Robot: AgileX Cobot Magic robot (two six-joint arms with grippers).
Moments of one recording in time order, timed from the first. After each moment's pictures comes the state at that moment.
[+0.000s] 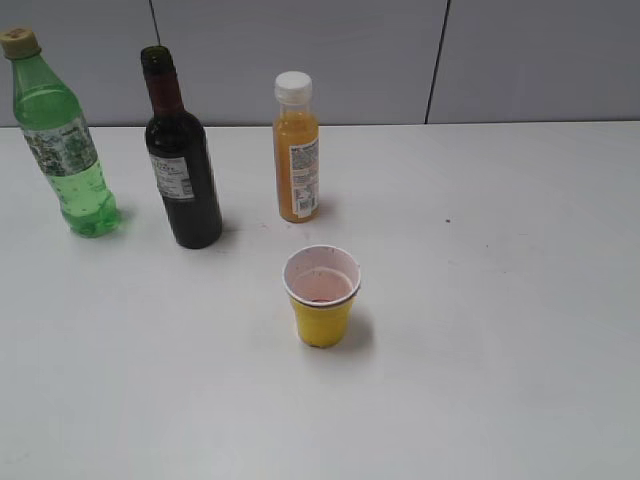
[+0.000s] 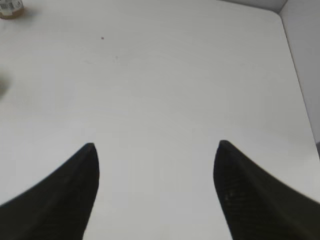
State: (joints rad) left arm 0.03 -0.01 -0.51 -0.06 1.06 0.17; right arm 0.01 0.16 -0.50 0.06 0.95 -0.24
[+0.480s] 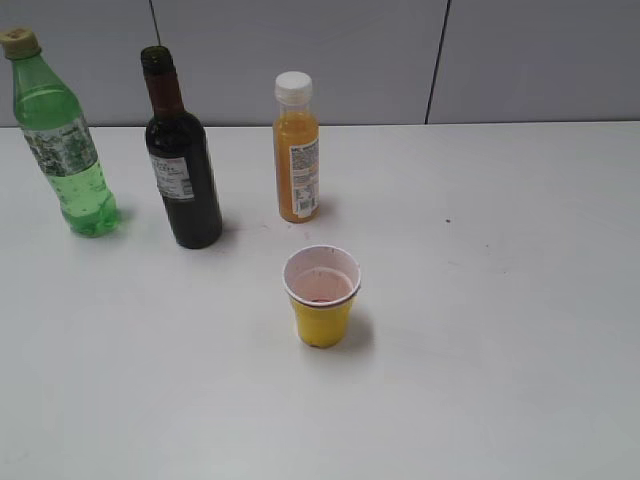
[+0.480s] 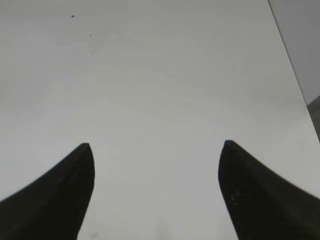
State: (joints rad) left arm 0.03 -0.01 -0.51 -0.06 1.06 0.17; right arm -0.08 0.09 -0.41 0.05 0.96 -0.20
